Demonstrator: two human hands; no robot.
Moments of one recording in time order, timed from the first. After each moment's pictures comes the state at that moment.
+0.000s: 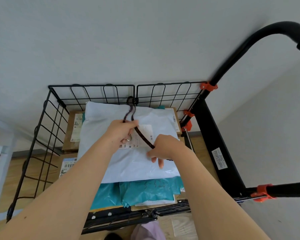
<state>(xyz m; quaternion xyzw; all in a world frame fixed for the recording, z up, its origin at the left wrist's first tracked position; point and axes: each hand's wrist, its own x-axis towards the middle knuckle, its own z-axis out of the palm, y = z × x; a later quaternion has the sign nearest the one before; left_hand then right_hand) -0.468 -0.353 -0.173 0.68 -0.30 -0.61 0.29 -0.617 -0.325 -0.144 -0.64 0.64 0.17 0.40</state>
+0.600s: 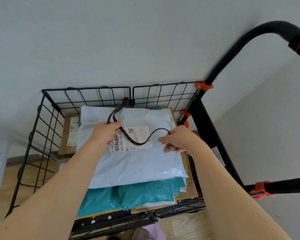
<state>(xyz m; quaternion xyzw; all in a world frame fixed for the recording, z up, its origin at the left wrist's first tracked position) -0.445 -0.355 -0.174 0.70 -0.26 -0.58 0.33 -0.655 -0.345 -0.140 -0.45 0.73 -0.02 0.51</state>
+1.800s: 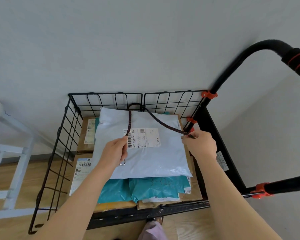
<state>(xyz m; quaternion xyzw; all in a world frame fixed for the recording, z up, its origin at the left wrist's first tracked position) -0.437 -0.271 -0.151 0.67 -0.36 -0.55 0.35 -0.661 -0.294 -0.120 -0.46 0.82 -0.18 0.28</state>
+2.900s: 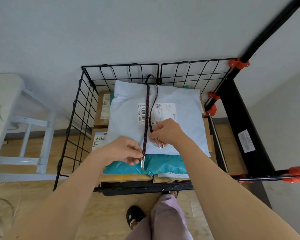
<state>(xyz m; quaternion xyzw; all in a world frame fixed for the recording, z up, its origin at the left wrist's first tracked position) -0.408 -0.241 -0.176 0.65 -0.42 -0.63 0.03 -0.570 -0.289 -0.171 -0.56 0.64 -0.03 0.53</state>
